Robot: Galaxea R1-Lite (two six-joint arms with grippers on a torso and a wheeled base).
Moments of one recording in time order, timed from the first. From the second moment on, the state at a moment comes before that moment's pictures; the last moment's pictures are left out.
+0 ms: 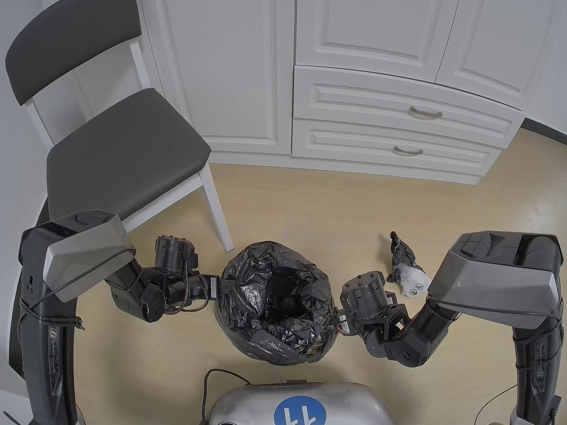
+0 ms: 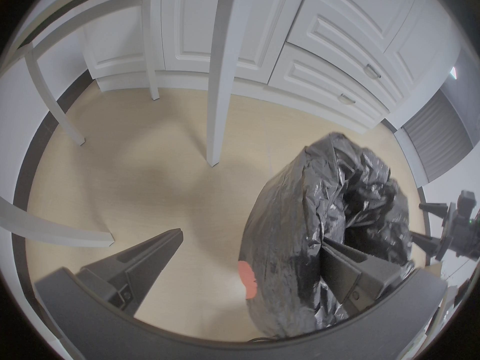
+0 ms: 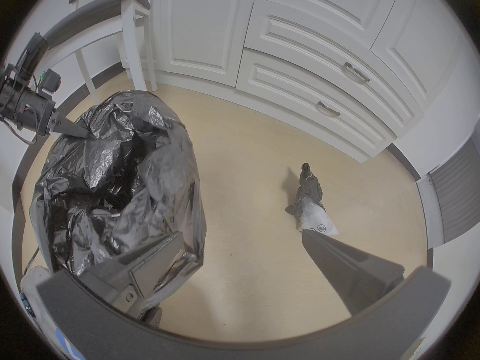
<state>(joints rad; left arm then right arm) -0.27 2.40 -0.99 -0.78 -0.06 -0.17 0.66 2.35 -0.86 -0.83 -0.60 0.09</state>
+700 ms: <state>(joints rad) -0.37 2.39 -0.99 -0.96 0.02 -0.25 0.73 2.42 -0.86 -0.83 -0.57 0.10</state>
